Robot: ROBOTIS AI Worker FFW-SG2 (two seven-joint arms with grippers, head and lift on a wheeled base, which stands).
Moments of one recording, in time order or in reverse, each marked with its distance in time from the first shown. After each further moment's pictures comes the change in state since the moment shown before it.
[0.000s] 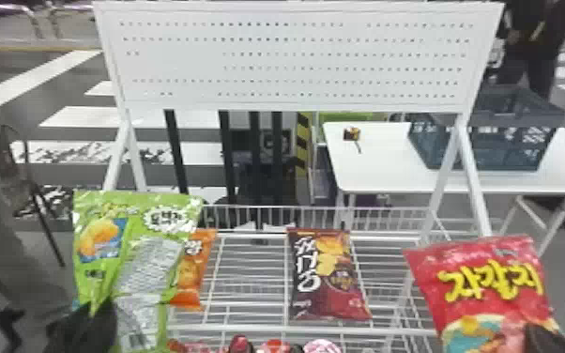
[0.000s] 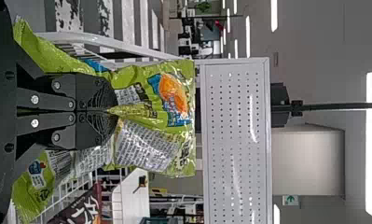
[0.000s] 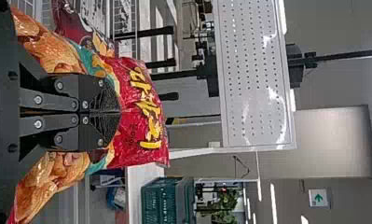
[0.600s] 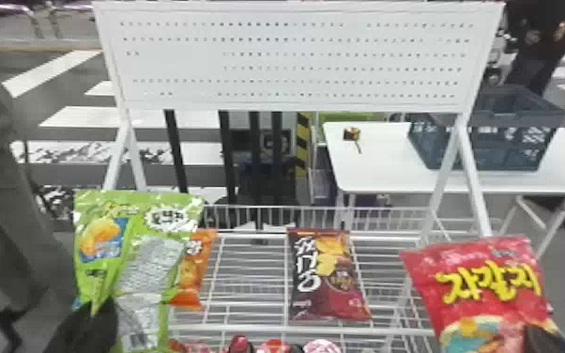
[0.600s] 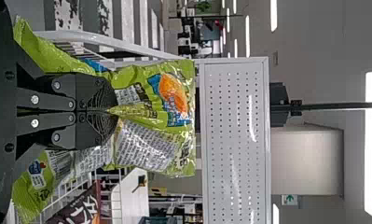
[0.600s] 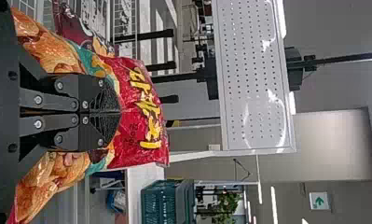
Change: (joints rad) left arm 0.000 0.000 -0.003 -0.003 -0.002 0.001 -0.002; right arm 0.012 0.000 0.002 -0.011 -0.001 0.000 0.008
